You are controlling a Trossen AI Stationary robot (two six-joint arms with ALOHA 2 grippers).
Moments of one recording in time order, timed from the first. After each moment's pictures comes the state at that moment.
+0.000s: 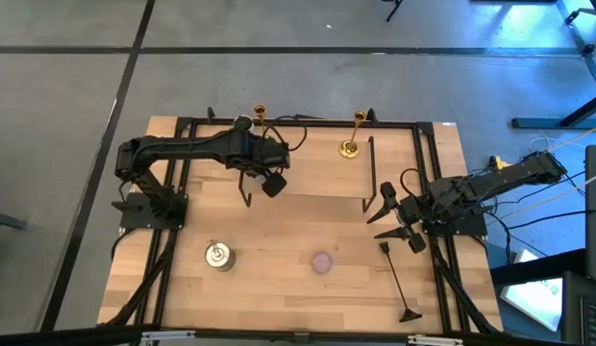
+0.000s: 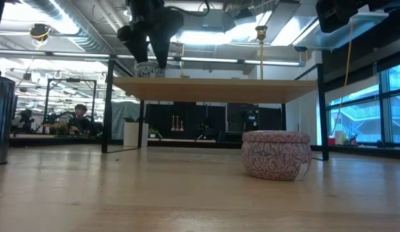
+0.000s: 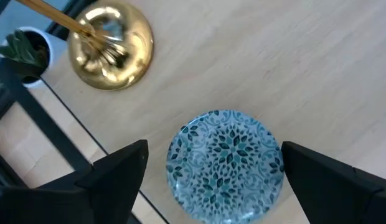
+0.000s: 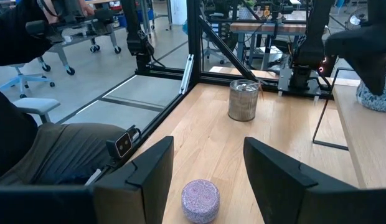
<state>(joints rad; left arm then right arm) 0.13 1.64 1.56 -1.24 -0.32 -0.62 0.35 0.66 0.47 0.00 -0.08 0.04</state>
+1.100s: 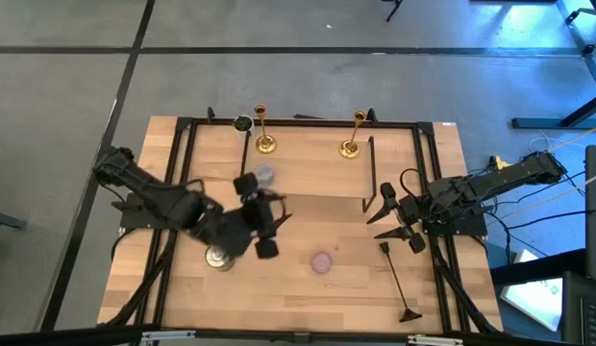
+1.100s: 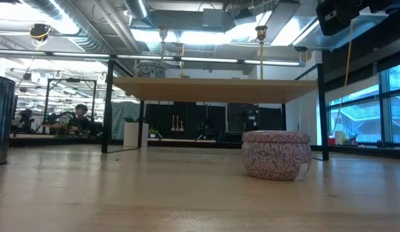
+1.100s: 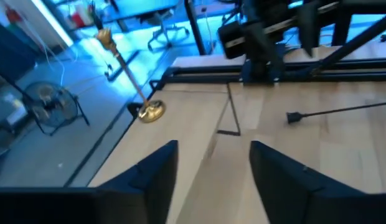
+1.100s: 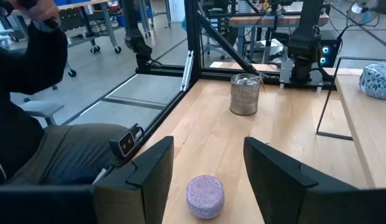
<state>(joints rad) -0.50 1.51 1.56 -0.69 -0.92 -0.26 0.35 0.66 0.47 -0.02 -0.08 0.09</state>
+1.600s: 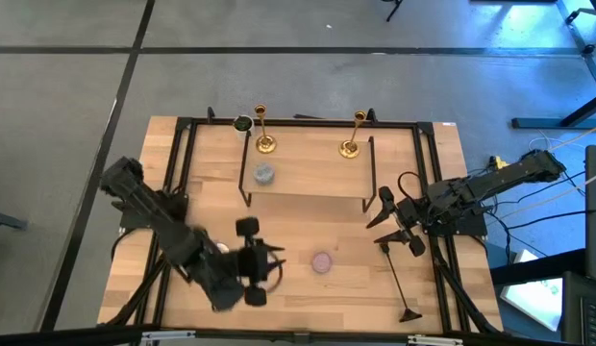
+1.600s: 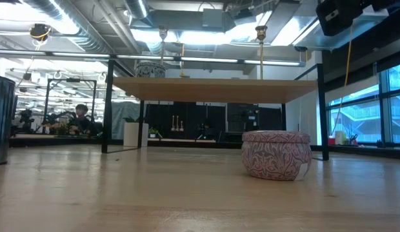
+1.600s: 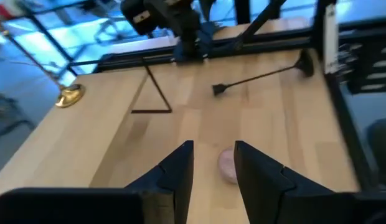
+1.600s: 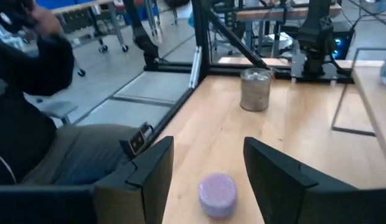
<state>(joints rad) -0.71 1.65 1.56 -0.70 -0.89 -0.41 0.38 0.70 0.47 0.02 -0.08 0.13</state>
